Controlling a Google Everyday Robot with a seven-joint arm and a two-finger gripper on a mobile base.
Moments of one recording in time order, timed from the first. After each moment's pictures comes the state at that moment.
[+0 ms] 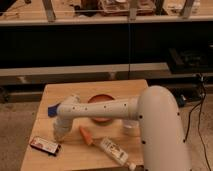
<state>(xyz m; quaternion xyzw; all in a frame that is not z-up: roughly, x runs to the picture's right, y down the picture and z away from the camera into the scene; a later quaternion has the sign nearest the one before) -0.277 0.254 0.795 -0.24 -0.40 -0.42 0.78</state>
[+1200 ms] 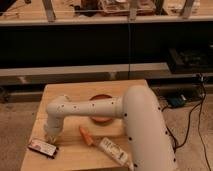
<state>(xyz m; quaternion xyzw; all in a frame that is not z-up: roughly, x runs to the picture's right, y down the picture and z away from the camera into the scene) -0.320 0.273 0.785 -0.25 -0.44 -0.47 0.72</state>
